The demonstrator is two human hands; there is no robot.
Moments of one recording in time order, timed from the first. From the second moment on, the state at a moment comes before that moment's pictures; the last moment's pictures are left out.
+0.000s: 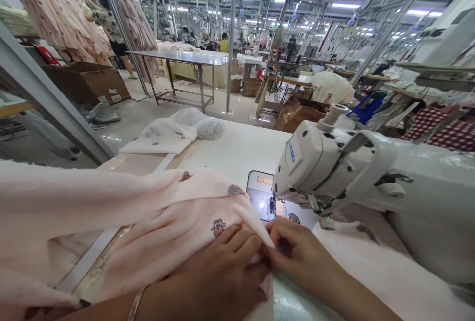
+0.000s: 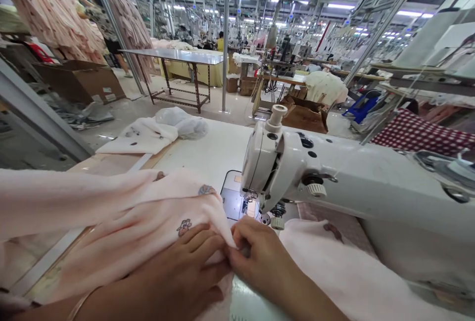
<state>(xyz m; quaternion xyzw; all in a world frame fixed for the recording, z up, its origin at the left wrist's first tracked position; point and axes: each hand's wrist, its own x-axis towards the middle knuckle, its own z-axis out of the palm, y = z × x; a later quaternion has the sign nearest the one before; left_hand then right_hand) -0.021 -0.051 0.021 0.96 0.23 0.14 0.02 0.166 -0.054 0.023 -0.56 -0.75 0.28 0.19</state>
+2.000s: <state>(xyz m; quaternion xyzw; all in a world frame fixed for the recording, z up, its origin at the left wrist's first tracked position) -0.003 -0.009 0.016 0.96 0.19 0.16 0.12 0.178 -0.097 -0.002 -0.30 -0.92 -0.04 0.26</state>
